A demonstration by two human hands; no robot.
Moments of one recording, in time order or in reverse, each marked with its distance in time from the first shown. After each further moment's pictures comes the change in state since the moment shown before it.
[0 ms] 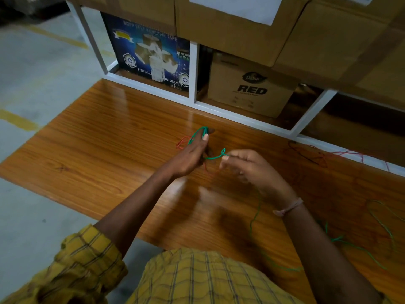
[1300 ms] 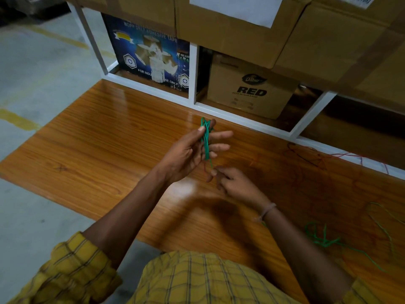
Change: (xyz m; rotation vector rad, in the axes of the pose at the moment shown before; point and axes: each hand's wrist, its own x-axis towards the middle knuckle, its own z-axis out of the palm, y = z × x) left_hand -0.009 0.032 -0.004 -0.988 -0.238 0.034; right_hand 0.022 0.058 0.030 -0.214 -0.018 0.019
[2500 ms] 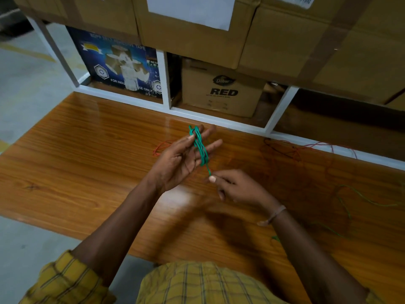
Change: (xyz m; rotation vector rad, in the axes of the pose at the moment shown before) left_hand 0.015 -0.025 0.029 -0.049 -0.010 -0.031; right_hand -0.051 0.001 -0.053 -0.147 -0.006 -0.058
